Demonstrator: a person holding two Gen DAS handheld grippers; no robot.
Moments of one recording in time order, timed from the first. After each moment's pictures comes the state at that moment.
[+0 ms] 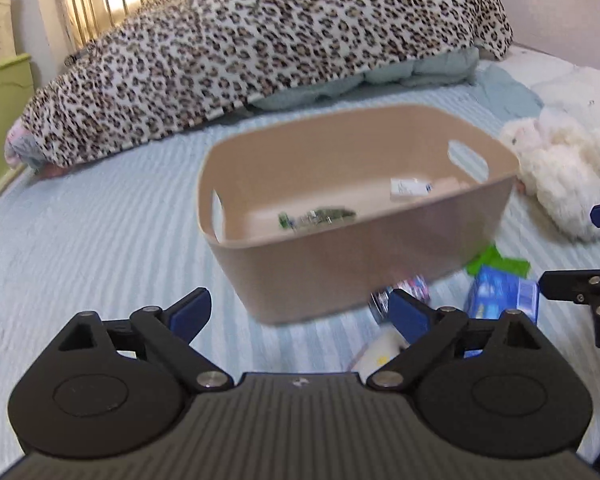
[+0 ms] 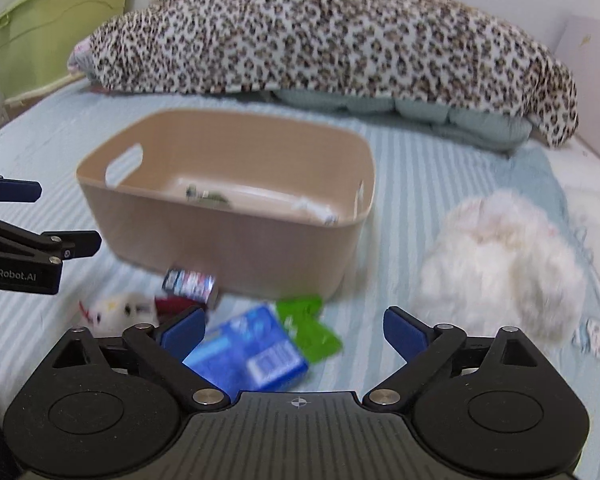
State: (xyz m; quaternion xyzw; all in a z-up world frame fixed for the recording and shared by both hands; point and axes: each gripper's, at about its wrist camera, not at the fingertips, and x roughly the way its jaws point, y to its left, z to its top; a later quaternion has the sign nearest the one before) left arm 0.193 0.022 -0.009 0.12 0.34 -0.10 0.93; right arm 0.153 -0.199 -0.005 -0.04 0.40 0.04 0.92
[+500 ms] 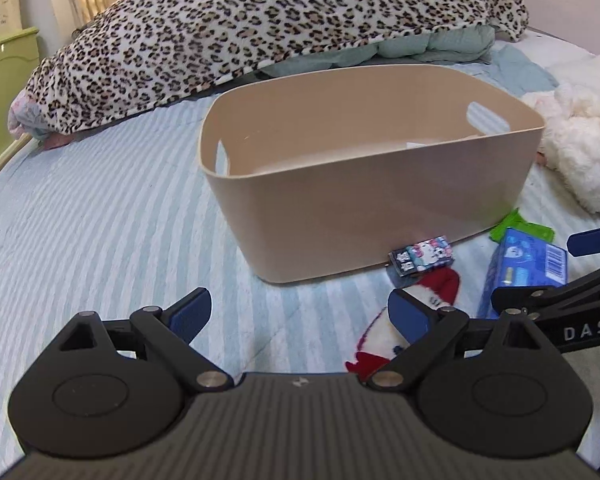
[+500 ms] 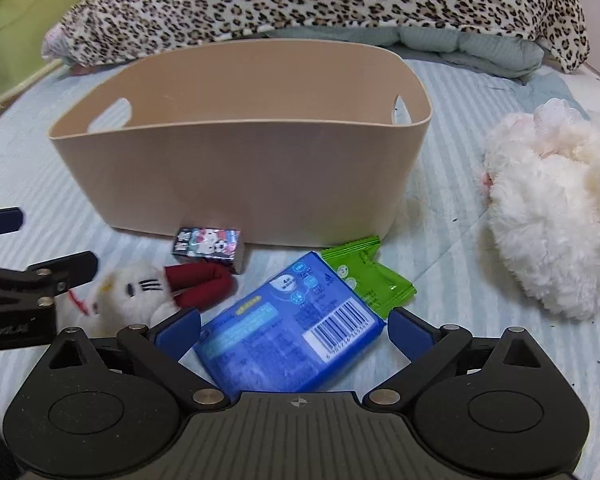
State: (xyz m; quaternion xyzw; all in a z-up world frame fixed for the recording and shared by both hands) left arm 0.197 0.032 -0.042 0.12 0.37 -0.08 0.92; right arm 0.185 -0.169 -0.060 0.00 0.45 0.02 0.89
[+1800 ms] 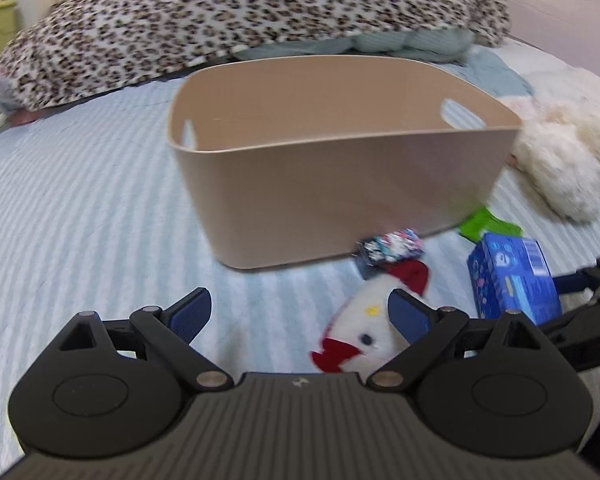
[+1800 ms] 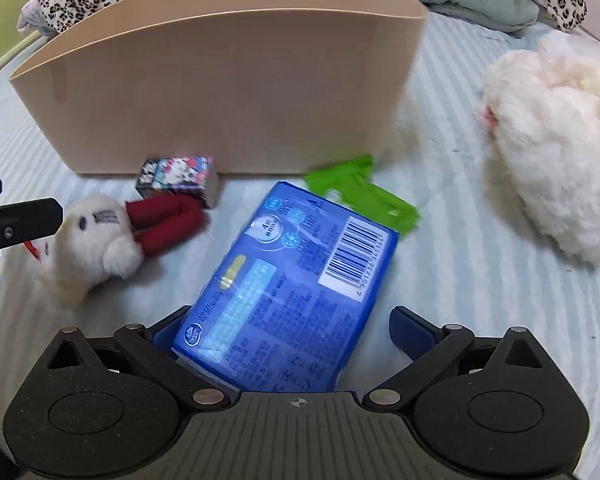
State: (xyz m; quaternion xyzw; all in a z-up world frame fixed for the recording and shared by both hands) left arm 0.199 0.033 -0.046 0.08 0.39 -0.14 0.91; right arm 0.175 -0.188 -0.095 0.01 0.50 0.00 0.87
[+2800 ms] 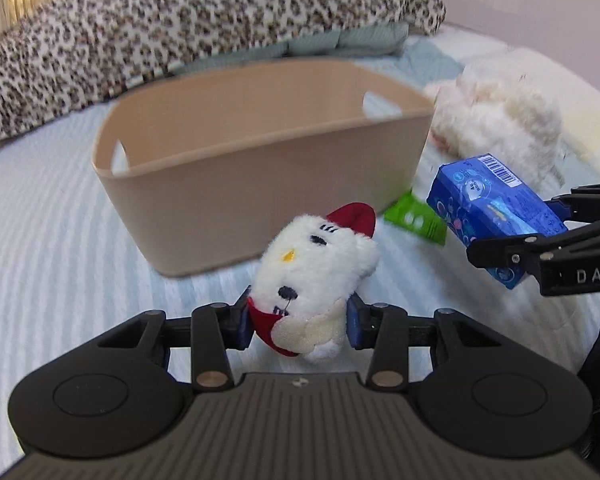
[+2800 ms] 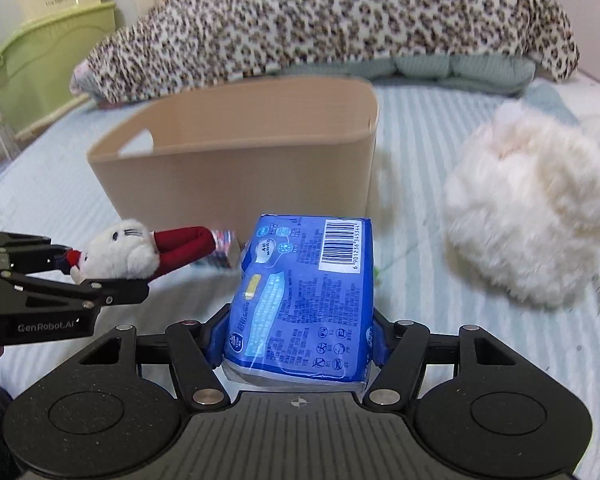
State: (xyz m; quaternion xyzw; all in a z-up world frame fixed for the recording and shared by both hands) left arm 0.173 0.005 -0.031 0.09 0.37 -0.21 0.90; right arm 0.130 -0.218 -0.025 0.05 0.38 0.06 0.92
